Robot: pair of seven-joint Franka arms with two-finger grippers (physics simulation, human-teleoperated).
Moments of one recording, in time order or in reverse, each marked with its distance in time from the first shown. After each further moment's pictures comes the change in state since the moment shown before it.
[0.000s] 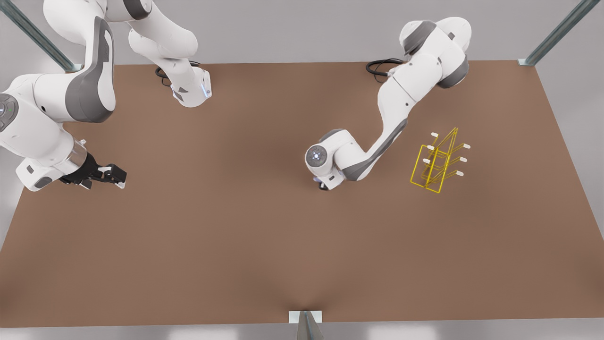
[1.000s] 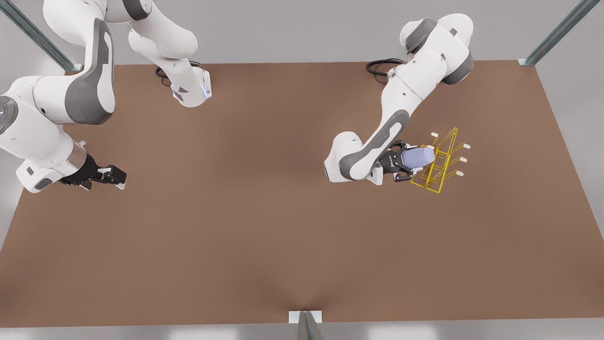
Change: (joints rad) left arm -0.064 -0.036 0.142 -0.057 0.670 -1.166 -0.162; right arm -0.004 0.005 0.000 0.000 0.001 0.002 -0.006
